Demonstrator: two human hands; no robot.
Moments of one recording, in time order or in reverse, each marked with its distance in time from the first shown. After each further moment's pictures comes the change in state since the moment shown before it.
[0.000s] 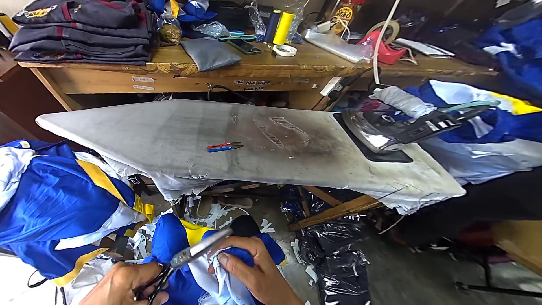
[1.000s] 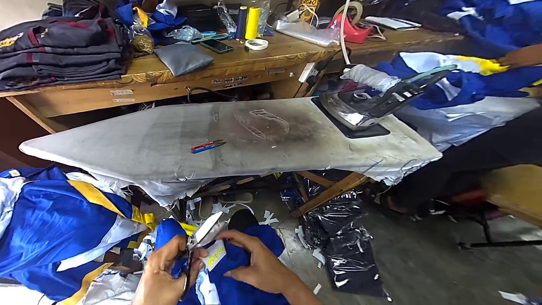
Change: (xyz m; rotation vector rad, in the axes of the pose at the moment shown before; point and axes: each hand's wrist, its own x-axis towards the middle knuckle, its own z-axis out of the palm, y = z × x) left_hand 0.055 0.010 0.068 -0.461 0.361 0.235; right_hand -0.038 0.024 -0.027 -0.137 -0.101 0.178
